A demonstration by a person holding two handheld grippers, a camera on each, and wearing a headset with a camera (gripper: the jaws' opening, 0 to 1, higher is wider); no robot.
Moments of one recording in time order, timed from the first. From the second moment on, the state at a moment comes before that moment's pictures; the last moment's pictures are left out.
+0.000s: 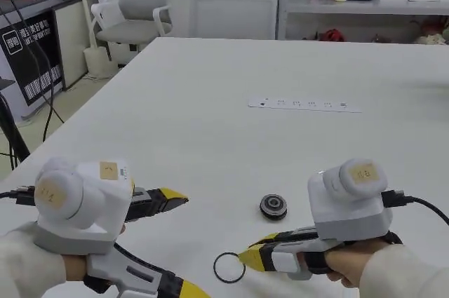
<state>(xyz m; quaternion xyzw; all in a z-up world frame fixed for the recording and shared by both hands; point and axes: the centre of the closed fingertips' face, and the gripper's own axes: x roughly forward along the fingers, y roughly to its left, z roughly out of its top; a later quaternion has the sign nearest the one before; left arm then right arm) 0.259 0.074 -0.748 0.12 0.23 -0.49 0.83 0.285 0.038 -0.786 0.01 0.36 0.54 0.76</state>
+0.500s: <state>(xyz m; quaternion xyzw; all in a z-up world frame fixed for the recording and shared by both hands) 0.258 0.074 -0.746 0.11 0.22 -0.49 0.84 0.301 0.028 -0.748 0.00 0.30 0.54 0.78</state>
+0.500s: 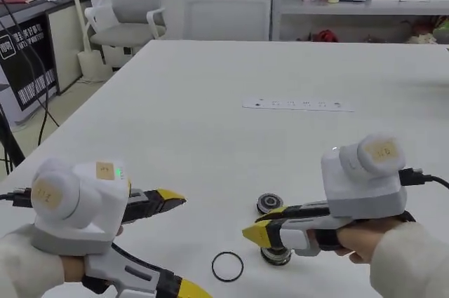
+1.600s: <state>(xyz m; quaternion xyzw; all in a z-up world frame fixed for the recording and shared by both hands) 0.255 0.064 -0.738 0.11 0.21 -0.50 0.83 0.326 -0.020 -0.705 -0.01 0.22 0.53 0.82</state>
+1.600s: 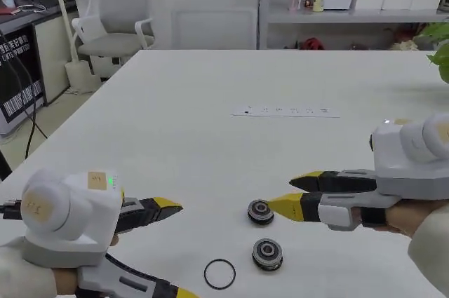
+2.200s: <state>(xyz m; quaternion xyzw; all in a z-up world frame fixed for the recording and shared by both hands) 0.277 0.052 -0.682 0.16 0.16 -0.49 0.84 0.327 -0.034 -0.734 -0.02 0.25 0.53 0.81</state>
